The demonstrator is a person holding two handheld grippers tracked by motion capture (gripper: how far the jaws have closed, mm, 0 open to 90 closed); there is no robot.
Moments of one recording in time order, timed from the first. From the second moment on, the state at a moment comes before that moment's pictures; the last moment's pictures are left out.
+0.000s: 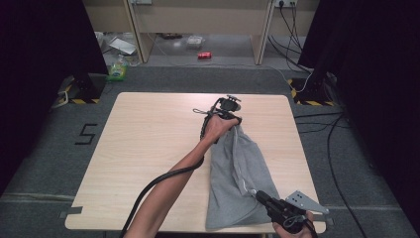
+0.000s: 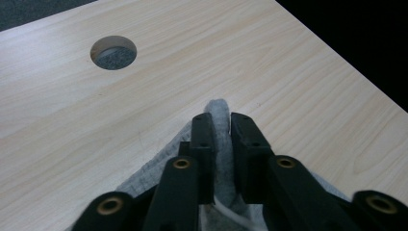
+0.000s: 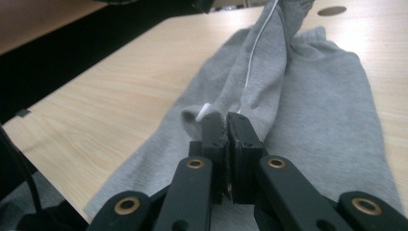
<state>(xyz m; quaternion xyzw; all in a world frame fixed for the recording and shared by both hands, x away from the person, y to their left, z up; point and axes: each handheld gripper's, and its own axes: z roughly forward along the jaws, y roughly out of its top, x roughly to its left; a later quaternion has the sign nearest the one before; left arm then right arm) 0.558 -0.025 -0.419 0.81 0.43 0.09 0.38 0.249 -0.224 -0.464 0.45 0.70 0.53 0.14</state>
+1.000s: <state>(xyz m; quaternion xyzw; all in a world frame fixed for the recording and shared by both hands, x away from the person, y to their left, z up) 0.567 0.054 -0.446 0.81 0.46 0.11 0.34 0.245 -0.256 -0.460 0.49 0.71 0.47 0.19</state>
